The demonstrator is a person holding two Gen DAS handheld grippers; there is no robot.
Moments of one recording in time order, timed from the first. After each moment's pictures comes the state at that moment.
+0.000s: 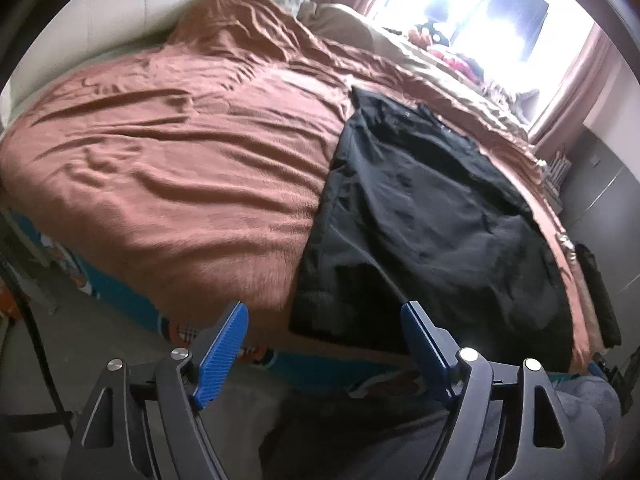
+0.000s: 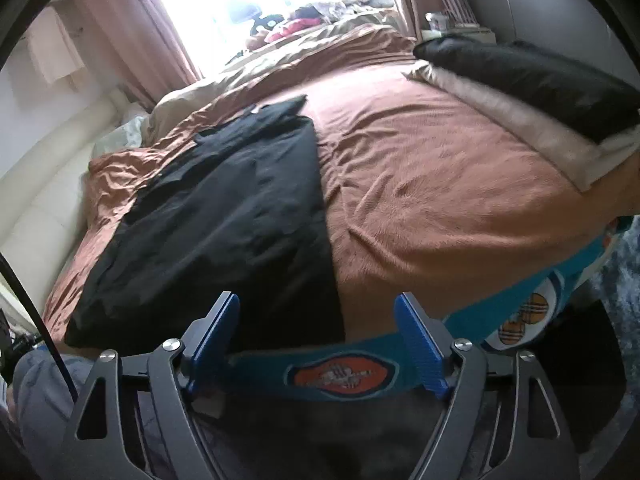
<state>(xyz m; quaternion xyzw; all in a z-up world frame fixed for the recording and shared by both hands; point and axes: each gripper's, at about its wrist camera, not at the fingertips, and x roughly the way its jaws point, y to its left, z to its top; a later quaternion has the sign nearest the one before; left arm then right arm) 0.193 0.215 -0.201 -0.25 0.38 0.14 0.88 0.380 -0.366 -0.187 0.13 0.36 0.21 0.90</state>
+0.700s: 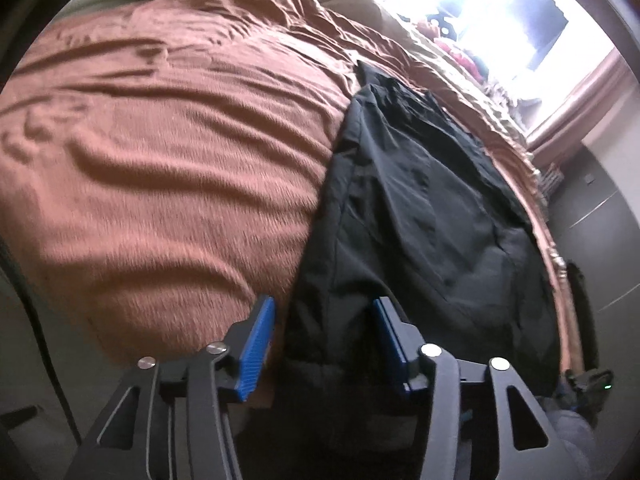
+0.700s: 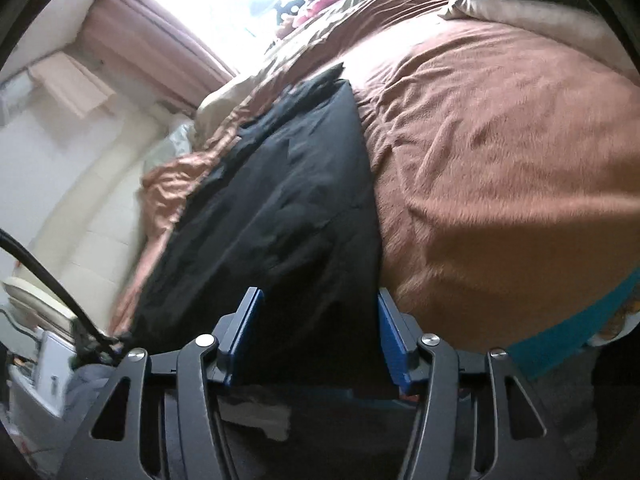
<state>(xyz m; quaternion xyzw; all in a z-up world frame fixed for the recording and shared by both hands) 0.233 0.246 -0.240 -0.33 0.40 0.10 0.85 0.432 -0.354 -0.245 0.25 0.37 0.33 0.83</state>
